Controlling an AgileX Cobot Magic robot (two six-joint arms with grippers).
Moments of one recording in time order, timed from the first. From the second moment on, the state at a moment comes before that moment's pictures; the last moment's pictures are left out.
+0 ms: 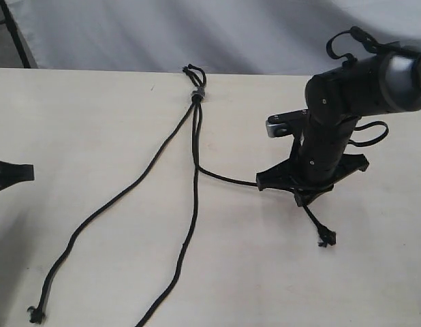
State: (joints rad) left arm 0.07 1.34 -0.43 0.10 0.01 -0.27; right arm 0.28 1.95 -1.15 -0.11 0.77 0.24
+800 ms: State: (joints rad) left arm 0.07 1.34 -0.43 0.10 0.01 -0.27; right arm 0.28 1.73 -1.23 -0.04 0.83 0.15
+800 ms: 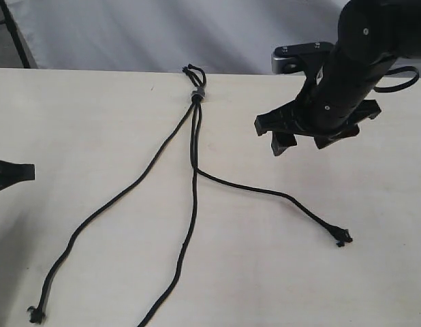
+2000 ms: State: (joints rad) left arm -0.75 1.80 -0.72 0.12 0.03 -0.32; right arm 0.28 1.68 -1.08 -0.02 0.69 0.13
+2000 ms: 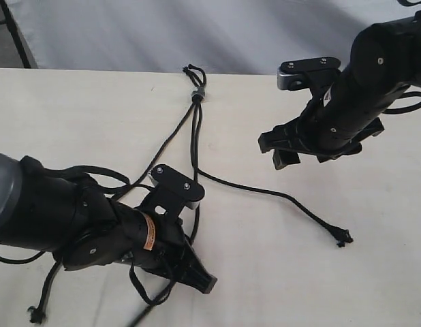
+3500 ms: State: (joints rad) left arm -0.73 1.81 -0.73 0.17 0.10 -0.20; right arm 0.28 1.68 -1.05 -0.01 0.57 0.08
